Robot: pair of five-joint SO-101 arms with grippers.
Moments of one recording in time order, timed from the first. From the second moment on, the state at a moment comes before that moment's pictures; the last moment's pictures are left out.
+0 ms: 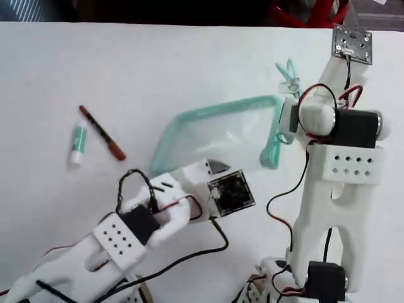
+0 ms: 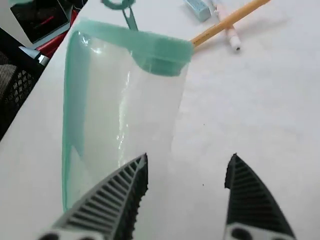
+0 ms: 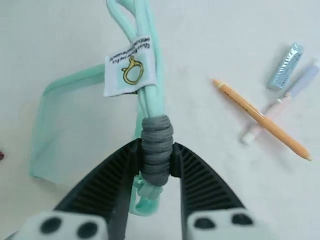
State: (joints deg) left arm 41.8 -49.8 64.5 29.5 -27.2; right arm -0.7 -18.4 -11.9 98.0 -6.9
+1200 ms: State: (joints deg) left arm 25.1 -25.8 66.4 -18.6 -29.0; right arm -20.0 -10.9 -31.6 98.4 -10.0
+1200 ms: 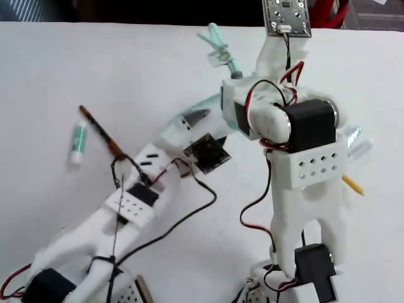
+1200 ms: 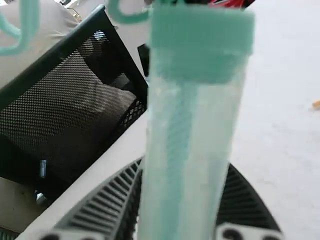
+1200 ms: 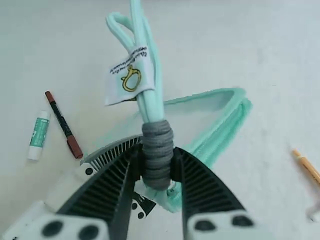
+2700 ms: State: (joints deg) left arm 29.2 -51.9 74.9 3.1 -6.3; right arm -14.7 -10.7 -42.1 96.9 -10.2
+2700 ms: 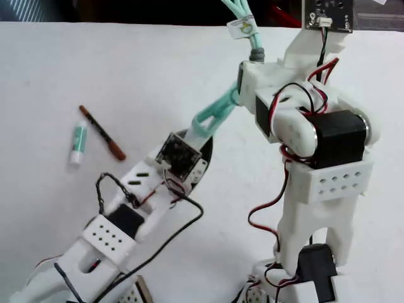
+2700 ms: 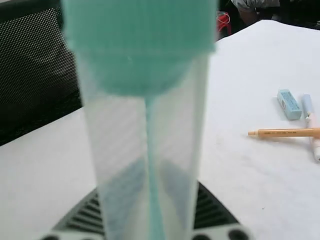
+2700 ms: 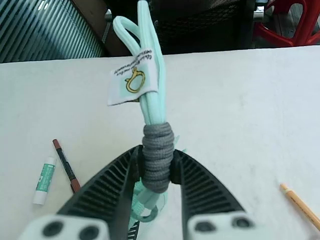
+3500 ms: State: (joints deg) left arm 30.8 -52.3 76.7 0.2 -6.2; right arm -6.6 -3.0 -29.4 75.7 -10.2
